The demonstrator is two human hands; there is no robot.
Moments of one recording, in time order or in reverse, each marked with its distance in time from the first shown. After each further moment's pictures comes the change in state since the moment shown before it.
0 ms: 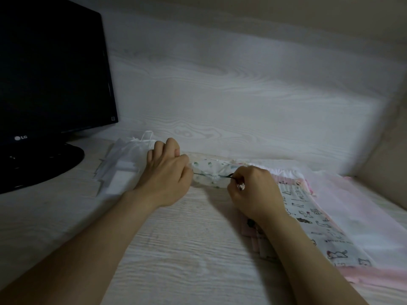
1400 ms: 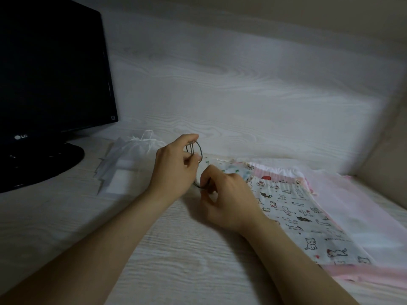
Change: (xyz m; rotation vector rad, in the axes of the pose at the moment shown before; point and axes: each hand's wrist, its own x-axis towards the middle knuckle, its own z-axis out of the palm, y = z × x) left_hand 0.010 0.029 -0.003 -0.606 0.319 -0.155; right_hand -0.011 -0.042 0.013 0.175 -0.088 -0.345
